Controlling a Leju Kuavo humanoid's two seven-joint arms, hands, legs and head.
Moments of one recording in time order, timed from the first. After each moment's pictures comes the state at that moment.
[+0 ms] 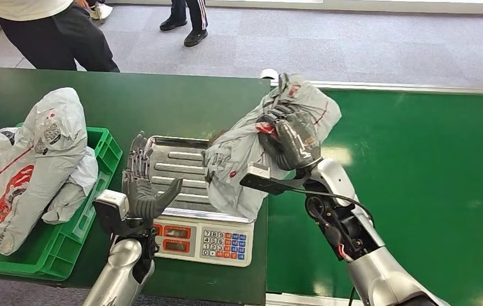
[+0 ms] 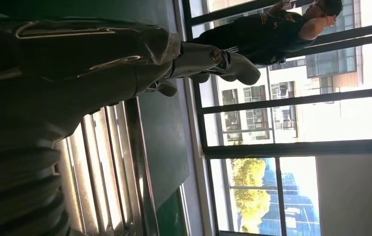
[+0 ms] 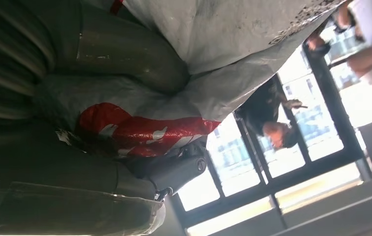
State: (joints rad) left arm -0.26 -0.14 -0.26 -1.20 0.02 0.30 -0.70; right arm -0.67 0.00 0.64 -0.95 0.81 -0.35 -0.37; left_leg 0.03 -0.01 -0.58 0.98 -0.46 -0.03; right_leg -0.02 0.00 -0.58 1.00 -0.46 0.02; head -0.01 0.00
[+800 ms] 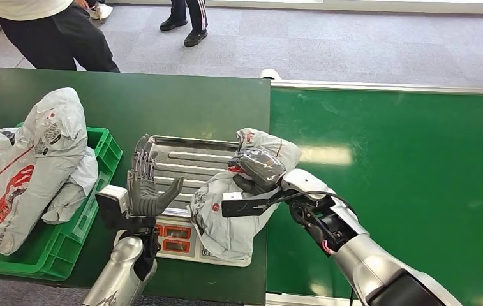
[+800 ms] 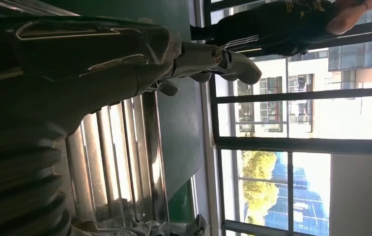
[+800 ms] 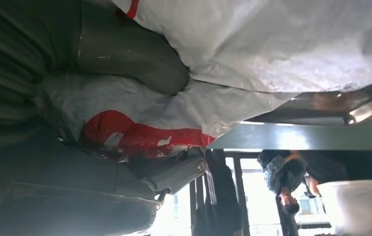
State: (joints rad) left arm -0.30 -0.13 -0.27 -1.12 0.11 0.27 -0.70; right arm -0.80 0.02 0.89 -0.63 0.75 -0.02 -0.43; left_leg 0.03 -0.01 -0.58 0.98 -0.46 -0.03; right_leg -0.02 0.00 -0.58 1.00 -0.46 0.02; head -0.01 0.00
